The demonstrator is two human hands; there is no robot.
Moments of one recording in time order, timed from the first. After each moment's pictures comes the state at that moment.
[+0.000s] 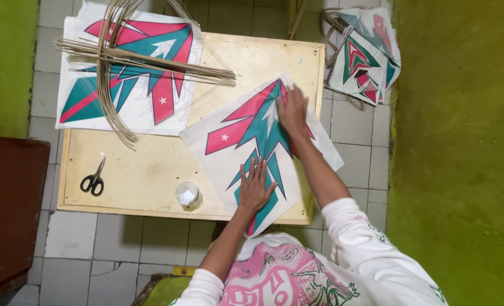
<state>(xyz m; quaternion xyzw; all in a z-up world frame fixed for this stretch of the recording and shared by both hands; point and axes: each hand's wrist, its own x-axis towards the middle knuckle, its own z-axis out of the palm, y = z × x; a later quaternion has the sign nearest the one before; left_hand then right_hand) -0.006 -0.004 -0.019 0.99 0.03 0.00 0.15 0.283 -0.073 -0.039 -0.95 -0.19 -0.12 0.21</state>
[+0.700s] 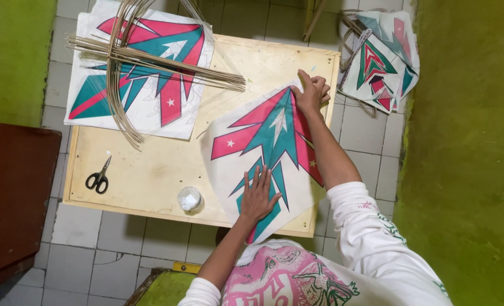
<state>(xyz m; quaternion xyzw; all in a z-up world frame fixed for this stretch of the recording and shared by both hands) -0.005 -0.007 -0.013 0.99 0.03 0.08 0.11 0.356 -0.057 0.016 -0.96 -0.03 0.11 0.27</state>
